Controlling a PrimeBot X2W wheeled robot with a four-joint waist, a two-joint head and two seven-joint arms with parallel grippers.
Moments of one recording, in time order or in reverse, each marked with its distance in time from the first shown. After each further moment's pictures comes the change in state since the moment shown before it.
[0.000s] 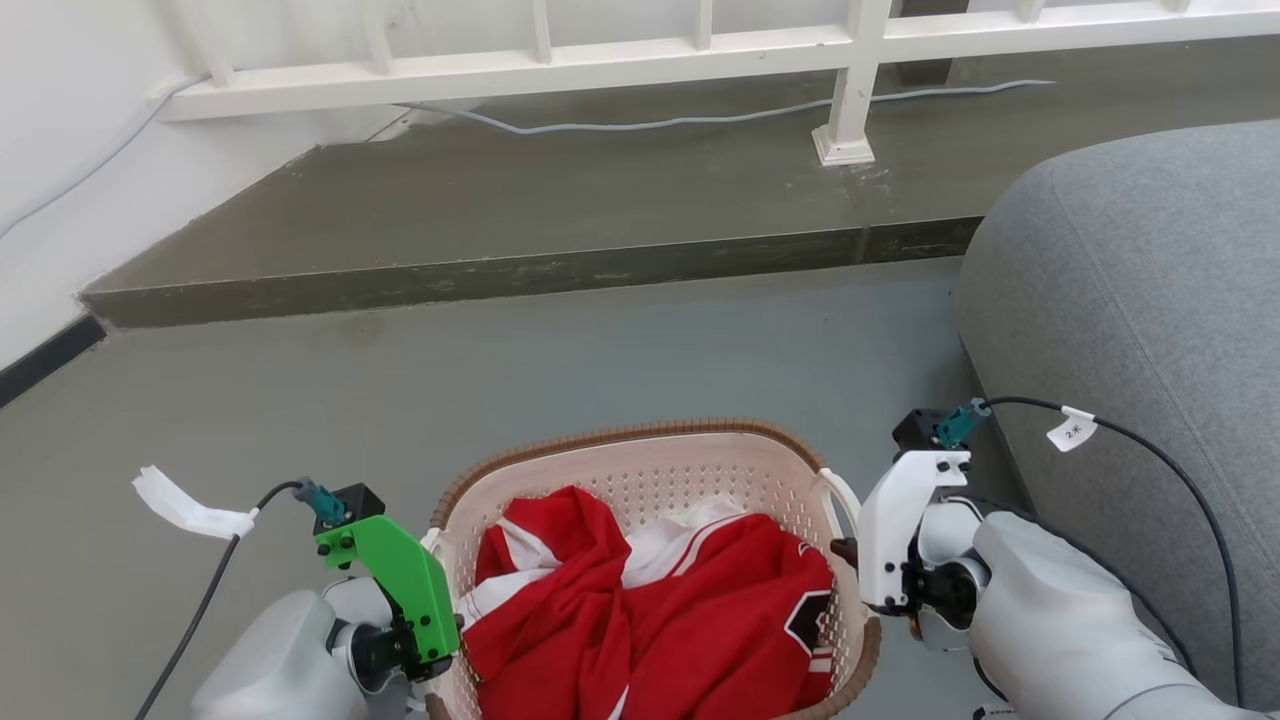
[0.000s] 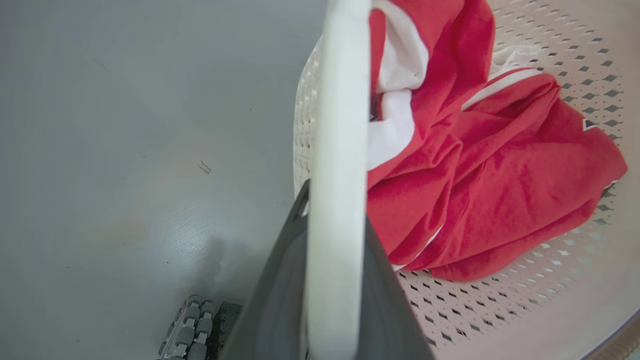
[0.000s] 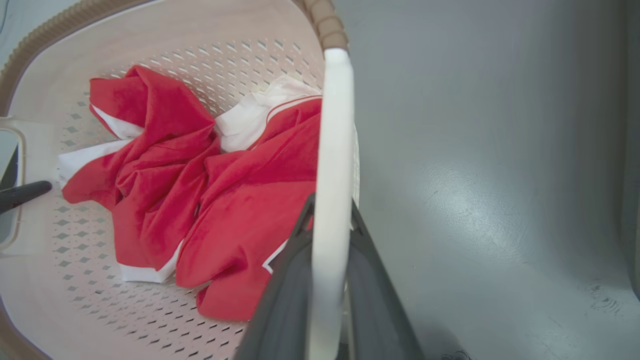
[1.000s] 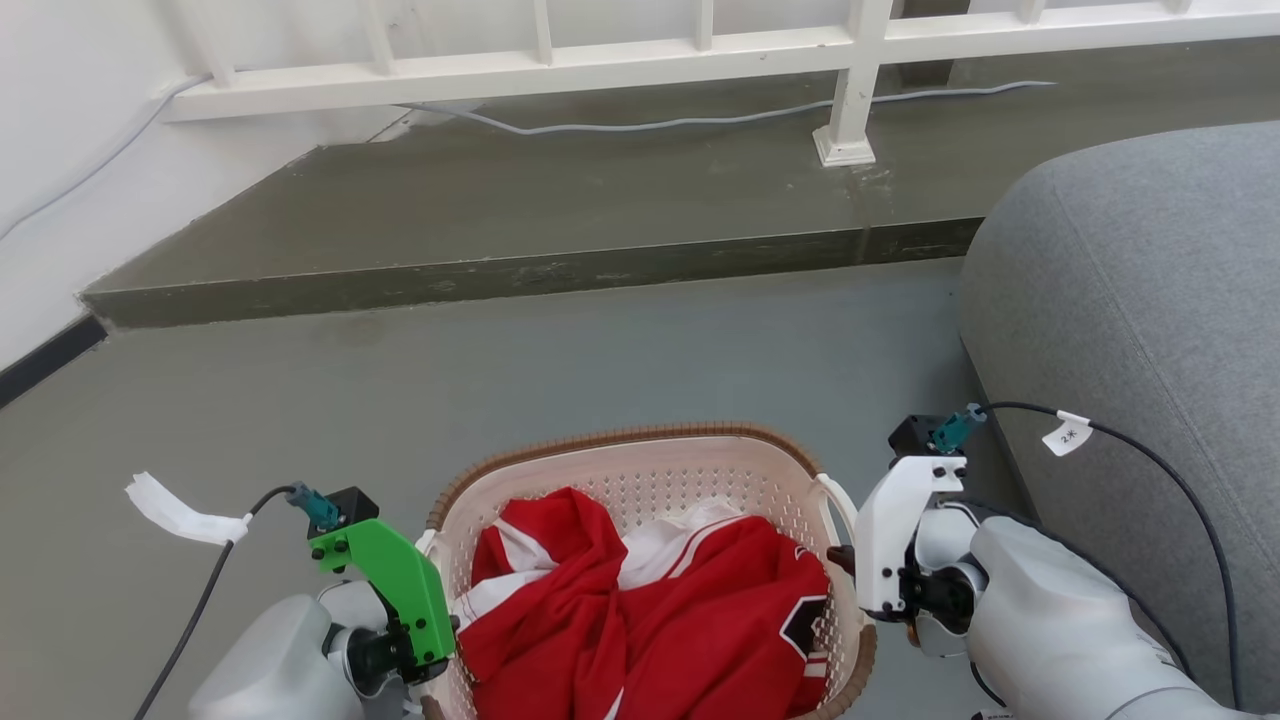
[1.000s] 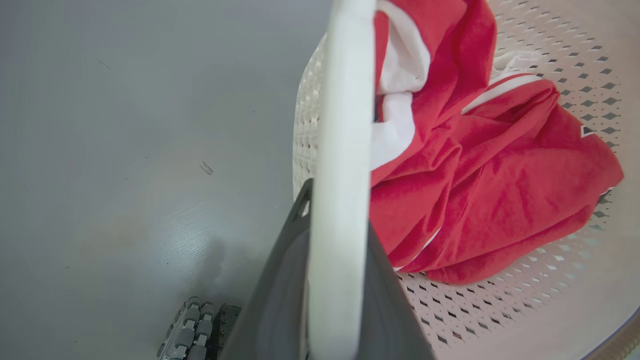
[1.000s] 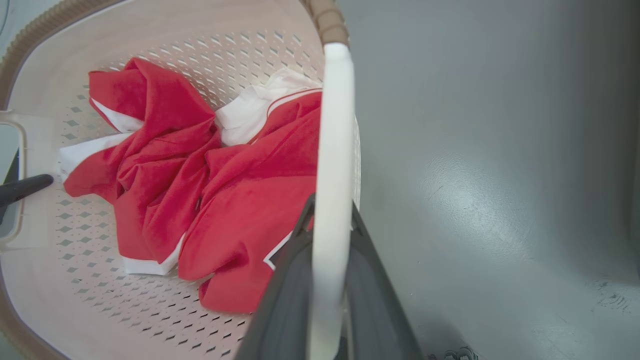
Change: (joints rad) left arm 0.000 0.006 -0.014 0.011 -0.021 -0.001 -0.022; right arm 0.005 0.001 0.028 -0.001 0.034 0.000 0.008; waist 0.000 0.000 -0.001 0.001
